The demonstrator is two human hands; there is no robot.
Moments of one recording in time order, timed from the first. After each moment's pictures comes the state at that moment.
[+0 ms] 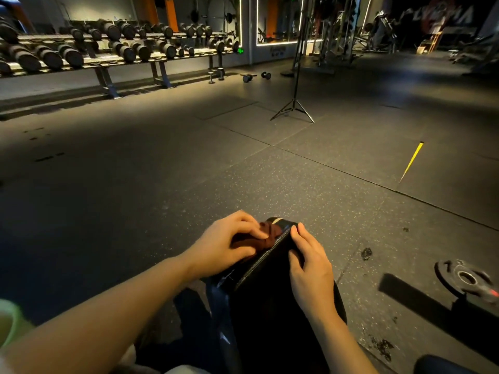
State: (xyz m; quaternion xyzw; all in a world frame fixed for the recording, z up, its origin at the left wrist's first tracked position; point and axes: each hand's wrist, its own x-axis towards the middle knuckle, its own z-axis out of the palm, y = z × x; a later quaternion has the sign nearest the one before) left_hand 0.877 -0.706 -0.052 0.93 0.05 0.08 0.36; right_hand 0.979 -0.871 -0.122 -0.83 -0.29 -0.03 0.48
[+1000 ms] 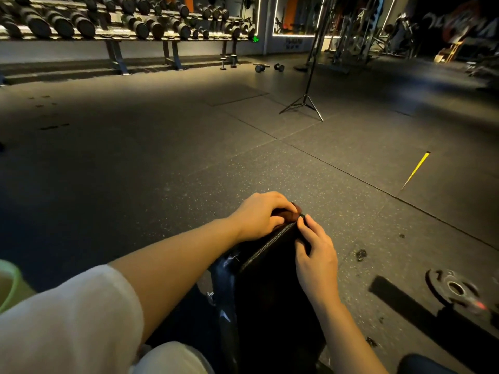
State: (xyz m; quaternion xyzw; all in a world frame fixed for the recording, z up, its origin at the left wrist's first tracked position) left_hand 0.933 -0.721 -0.051 0.96 0.06 0.09 0.25; right_hand 0.983 -0.874 -0.112 -0.84 -0.29 -0.01 0.46
